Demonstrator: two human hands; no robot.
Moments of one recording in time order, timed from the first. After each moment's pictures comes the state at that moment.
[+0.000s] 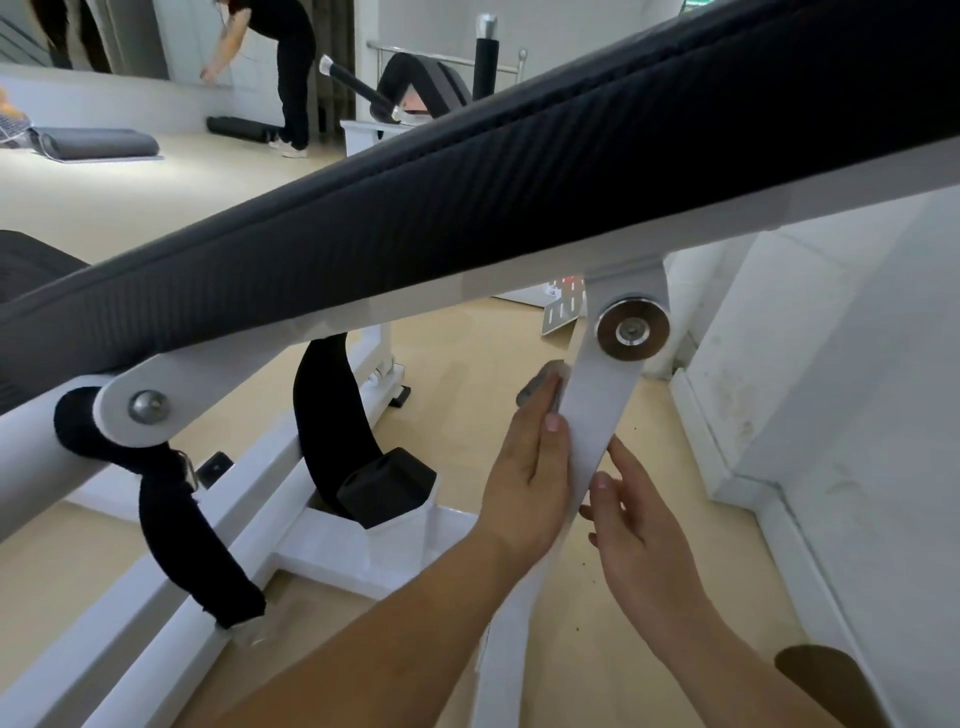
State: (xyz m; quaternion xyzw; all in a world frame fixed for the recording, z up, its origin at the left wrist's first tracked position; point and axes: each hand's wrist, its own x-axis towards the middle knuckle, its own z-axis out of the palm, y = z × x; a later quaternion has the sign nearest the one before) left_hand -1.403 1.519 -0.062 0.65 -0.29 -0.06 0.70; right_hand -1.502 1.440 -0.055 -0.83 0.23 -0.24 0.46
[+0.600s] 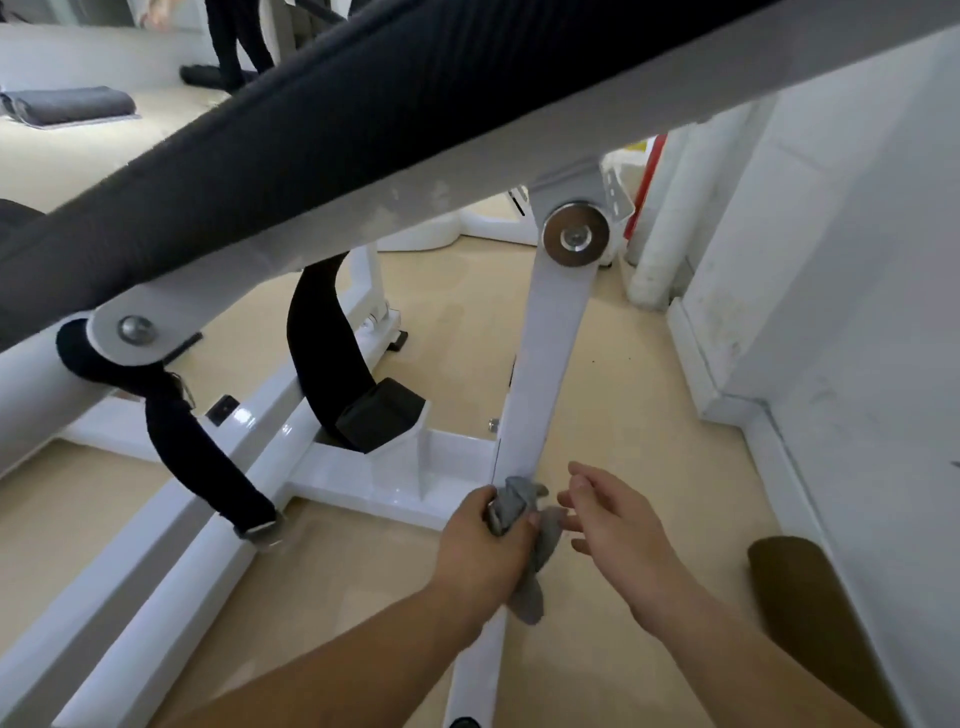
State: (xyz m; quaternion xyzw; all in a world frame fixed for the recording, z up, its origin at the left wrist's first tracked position) left_hand -1.481 1.575 -0.145 0.77 -0.14 -0.23 0.58; right_hand -1.555 1.441 -0.102 -0.76 0.33 -0.10 0.54
